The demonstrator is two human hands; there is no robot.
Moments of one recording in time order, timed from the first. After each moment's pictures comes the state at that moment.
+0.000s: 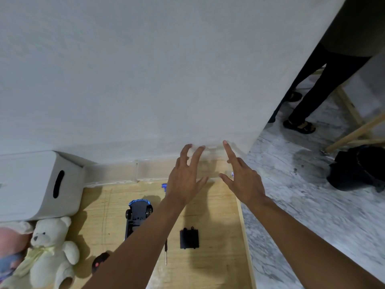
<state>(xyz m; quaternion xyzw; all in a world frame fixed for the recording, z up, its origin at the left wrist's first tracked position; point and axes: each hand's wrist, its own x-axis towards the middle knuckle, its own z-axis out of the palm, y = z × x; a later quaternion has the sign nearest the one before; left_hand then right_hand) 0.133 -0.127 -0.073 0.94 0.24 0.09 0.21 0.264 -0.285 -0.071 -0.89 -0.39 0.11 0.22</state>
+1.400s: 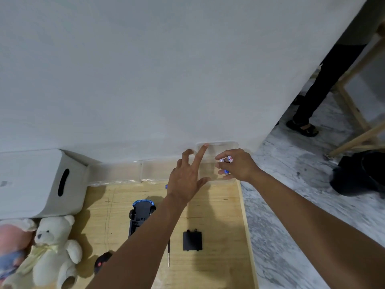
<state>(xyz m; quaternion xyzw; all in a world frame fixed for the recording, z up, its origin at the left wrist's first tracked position) 0.133 -0.112 -0.079 0.95 0.25 0.03 0.16 0.297 -0.233 -0.050 -0.78 -0.20 0.41 0.43</state>
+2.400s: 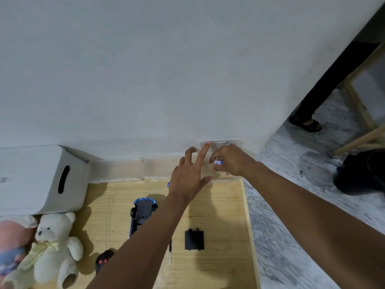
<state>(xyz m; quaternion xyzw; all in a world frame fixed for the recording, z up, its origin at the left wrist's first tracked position) 0.134 -0.111 -0.080 0.95 0.25 0.02 0.16 0.307 -0.201 -0.056 -0.81 -0.48 0.32 0.15</state>
